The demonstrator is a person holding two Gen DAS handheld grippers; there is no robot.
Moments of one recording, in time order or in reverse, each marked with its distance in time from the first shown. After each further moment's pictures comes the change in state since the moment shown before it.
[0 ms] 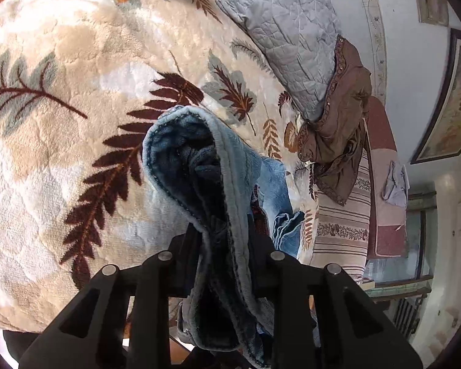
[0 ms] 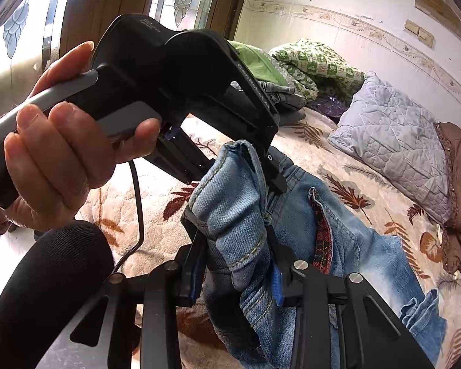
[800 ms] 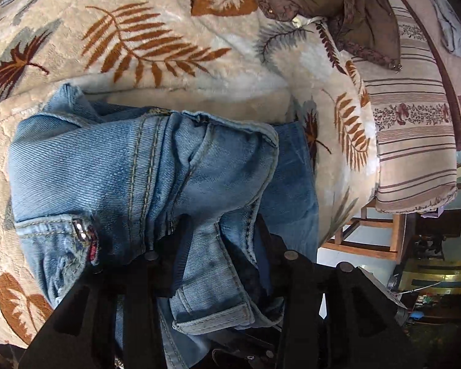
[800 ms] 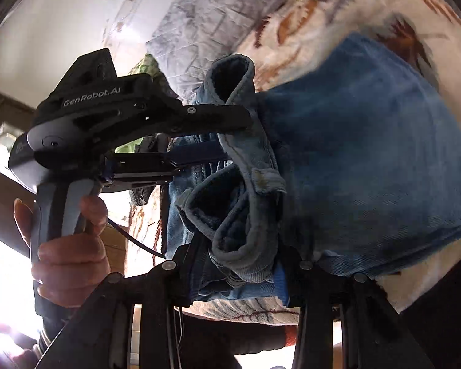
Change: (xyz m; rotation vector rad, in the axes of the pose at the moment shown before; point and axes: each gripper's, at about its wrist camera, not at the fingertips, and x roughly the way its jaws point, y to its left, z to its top) left arm 0.253 -0.211 -0.061 0.446 0.400 0.419; right arm -0.077 -0.233 -0.206 1.329 0.016 0.312
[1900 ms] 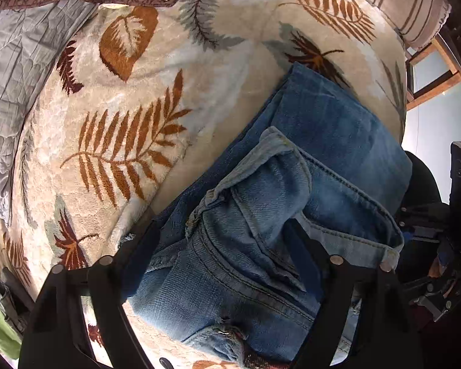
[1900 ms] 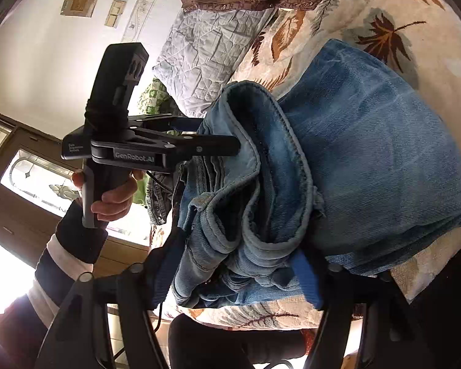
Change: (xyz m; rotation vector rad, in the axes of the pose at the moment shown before) left arm 0.003 -0.033 0.032 0.822 0.112 0.372; right arm -0.020 -0.011 0.003 0.017 -0.088 0.071
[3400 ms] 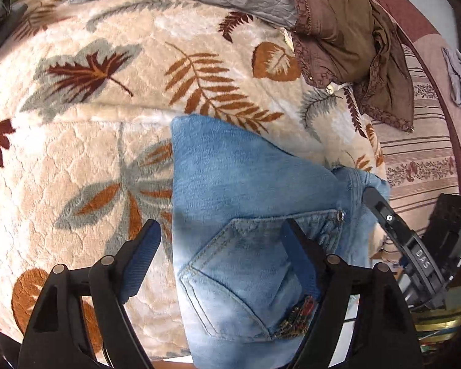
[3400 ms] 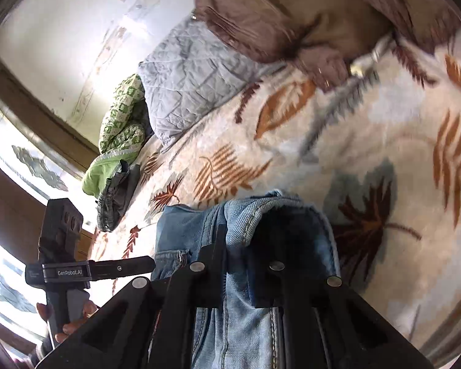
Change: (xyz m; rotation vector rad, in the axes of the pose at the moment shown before) left arm -0.013 0.029 -0.095 -1.008 -0.309 -0.191; right arm -0.010 0.022 0.131 -0.351 -0.014 -0.256
